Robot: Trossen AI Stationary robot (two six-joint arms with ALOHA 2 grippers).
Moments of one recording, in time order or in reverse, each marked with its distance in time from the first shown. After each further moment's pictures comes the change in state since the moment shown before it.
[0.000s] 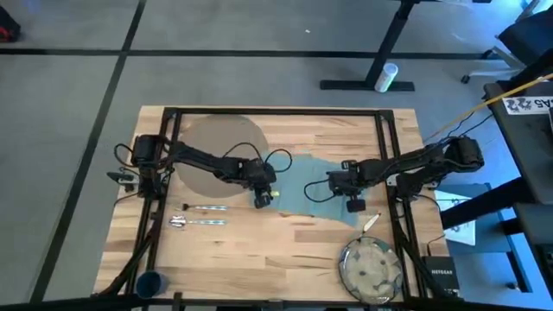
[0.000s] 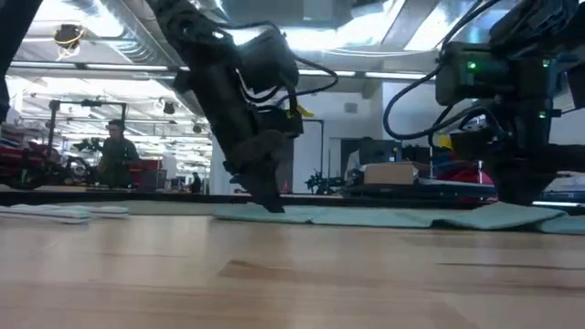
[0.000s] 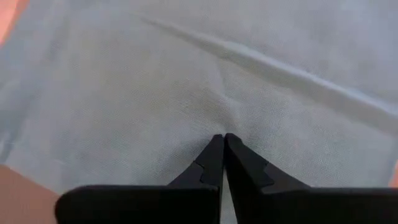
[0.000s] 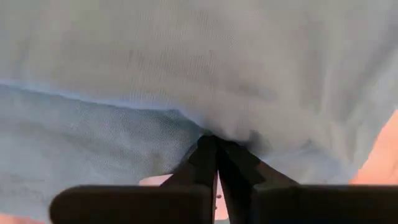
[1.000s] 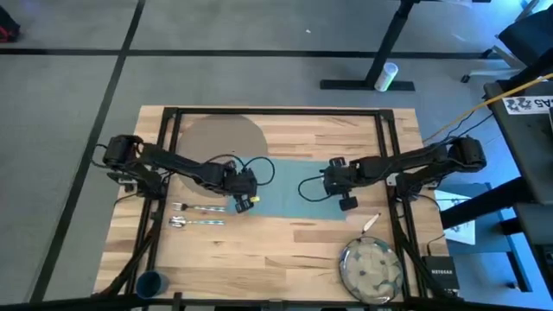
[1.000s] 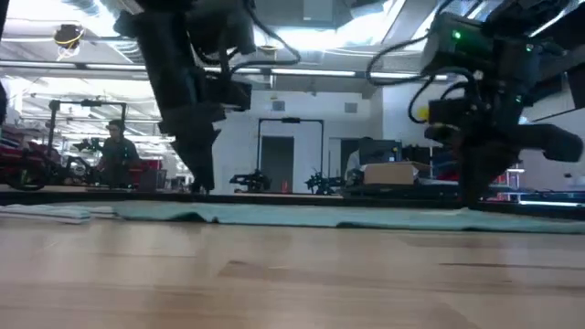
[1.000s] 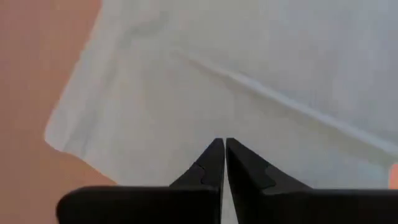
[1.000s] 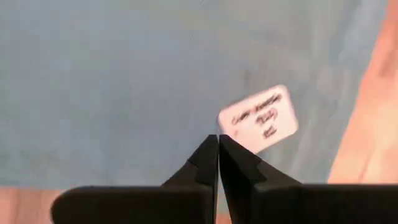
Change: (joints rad) left arm -0.111 -0.297 -0.064 -0.324 -0.189 -0.222; right arm 0.002 -0.061 0.089 0.111 -0.024 -0.158
